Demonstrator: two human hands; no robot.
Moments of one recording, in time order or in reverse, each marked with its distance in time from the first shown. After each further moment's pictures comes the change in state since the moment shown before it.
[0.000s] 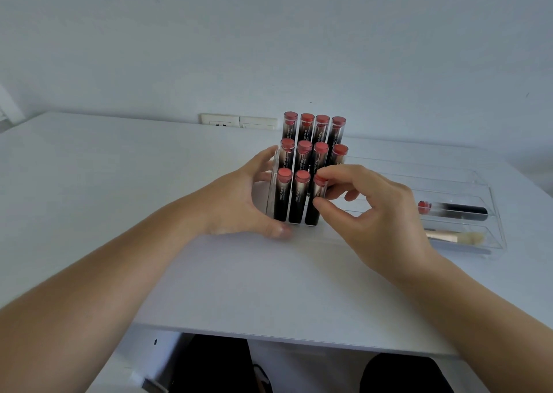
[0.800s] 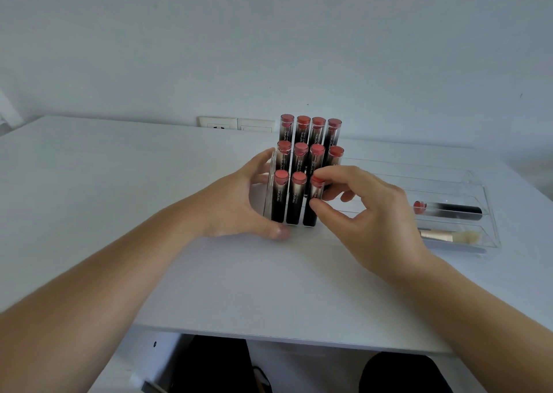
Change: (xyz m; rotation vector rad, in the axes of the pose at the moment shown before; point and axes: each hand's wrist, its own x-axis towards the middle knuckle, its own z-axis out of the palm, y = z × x) left_hand -0.001 0.000 0.001 -0.003 0.003 0.008; right_hand -0.001 -0.003 -0.001 -0.033 -0.017 0.022
